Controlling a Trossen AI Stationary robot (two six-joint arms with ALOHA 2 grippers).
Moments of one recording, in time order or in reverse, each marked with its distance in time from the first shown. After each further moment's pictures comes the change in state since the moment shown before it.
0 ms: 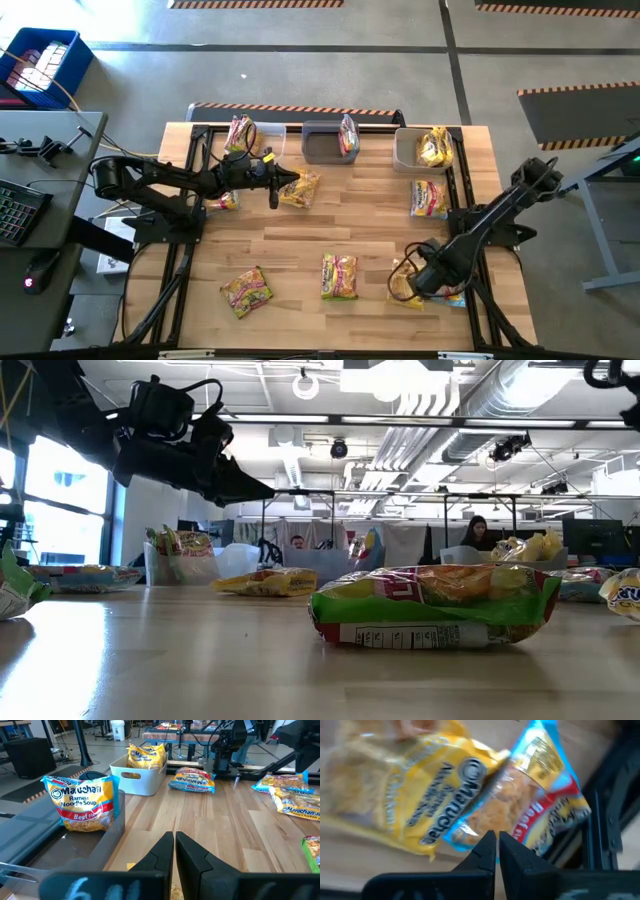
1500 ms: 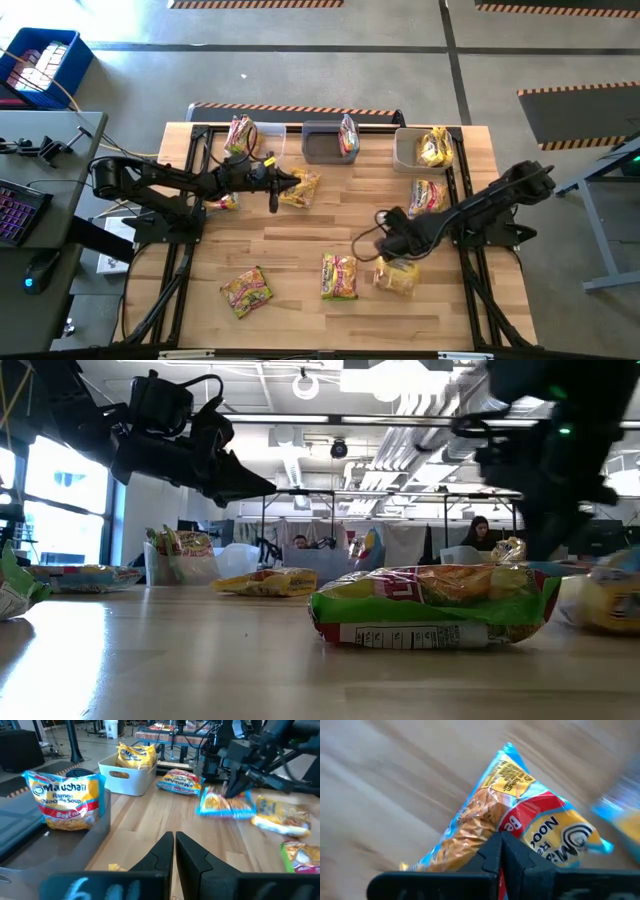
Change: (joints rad) left arm -0.046 -0.010 0.001 -0.008 0.000 -0.068; right arm -0.363 0.101 -0.152 0.290 0.565 -0.588
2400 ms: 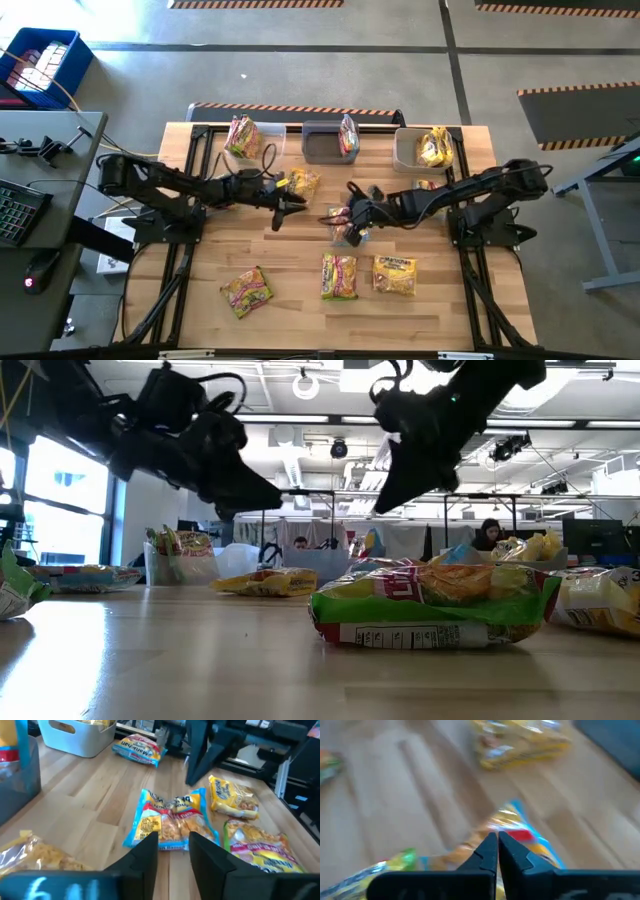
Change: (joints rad) left arm -0.169 0.060 0.052 -0.120 -0.002 -0.175; right arm -0.245 0.010 0.143 0.539 -0.046 -0.785
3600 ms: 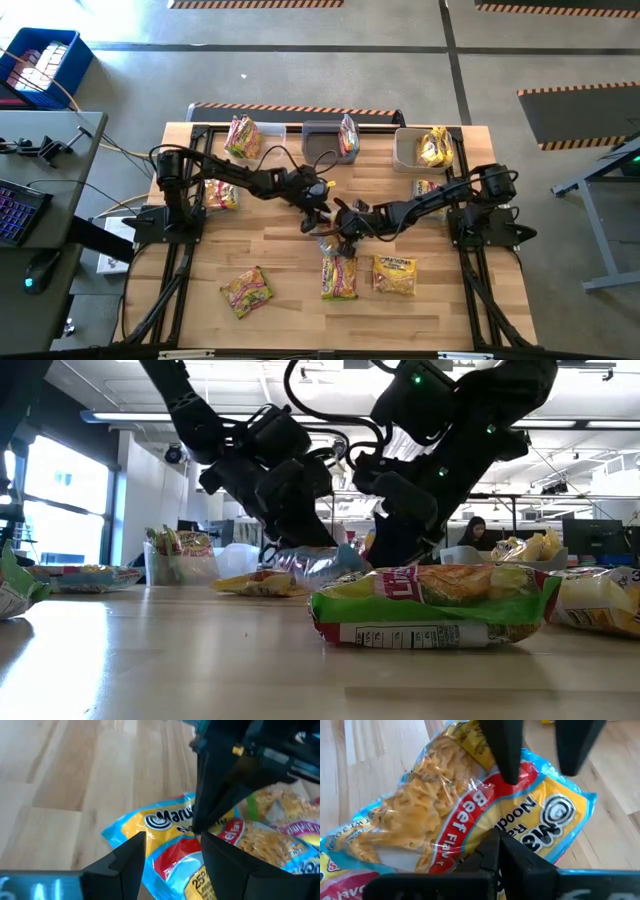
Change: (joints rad) left arm 0.019 0.445 0.524 -0.489 0.201 0.127; right arm -0.001 0.248 -0.072 0.302 -0.144 -0.145
